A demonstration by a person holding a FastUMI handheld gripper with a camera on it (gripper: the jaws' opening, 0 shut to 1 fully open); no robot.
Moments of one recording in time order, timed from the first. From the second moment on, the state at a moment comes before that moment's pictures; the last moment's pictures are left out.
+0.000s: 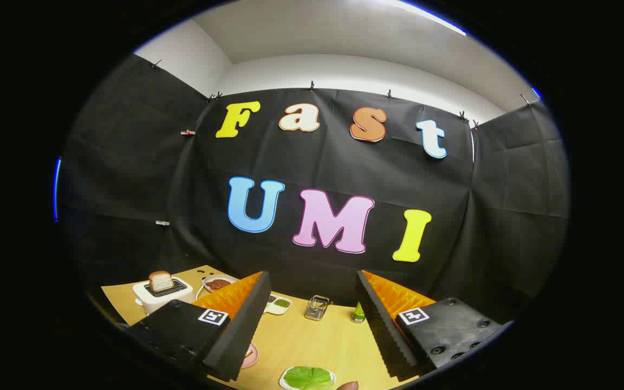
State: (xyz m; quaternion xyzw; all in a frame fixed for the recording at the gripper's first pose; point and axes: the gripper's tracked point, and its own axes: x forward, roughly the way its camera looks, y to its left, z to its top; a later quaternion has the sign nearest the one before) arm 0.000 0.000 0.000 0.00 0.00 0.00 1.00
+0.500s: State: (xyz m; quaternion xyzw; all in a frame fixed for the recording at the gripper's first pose) arm 0.004 0.003 -0.003 -0.01 0.00 0.01 1.00
